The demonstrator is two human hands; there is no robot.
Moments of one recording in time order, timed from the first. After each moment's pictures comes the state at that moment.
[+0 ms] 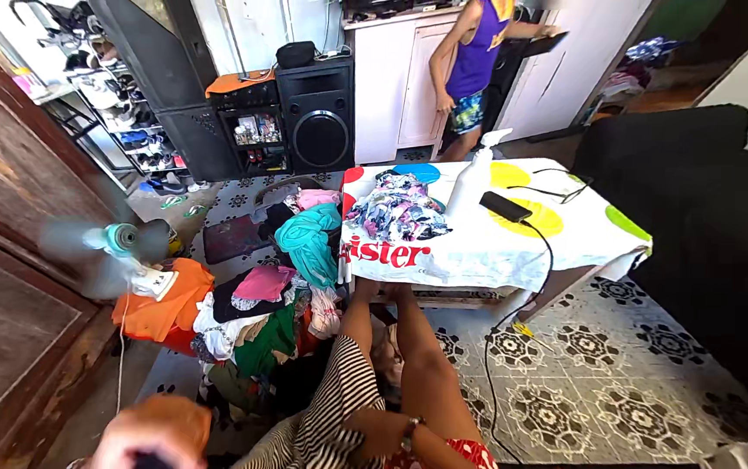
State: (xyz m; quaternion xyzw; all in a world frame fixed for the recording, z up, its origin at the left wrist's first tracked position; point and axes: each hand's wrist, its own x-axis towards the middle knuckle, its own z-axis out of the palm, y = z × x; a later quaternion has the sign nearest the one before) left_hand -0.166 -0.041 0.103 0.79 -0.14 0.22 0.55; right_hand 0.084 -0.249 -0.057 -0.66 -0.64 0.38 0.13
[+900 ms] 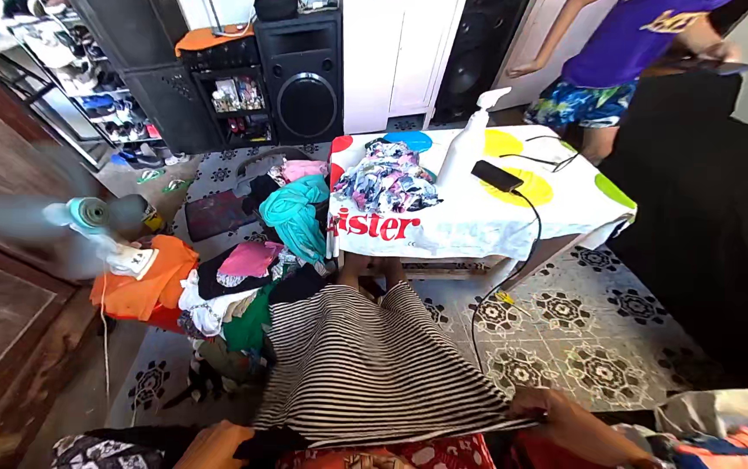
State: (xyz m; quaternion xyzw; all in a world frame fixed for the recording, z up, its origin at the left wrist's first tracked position) left_hand -0.173 -0.075 -0.038 0.88 0.19 -0.35 0.24; right_hand 0.205 -0.506 -0.047 -0.81 -0.41 0.35 0.22
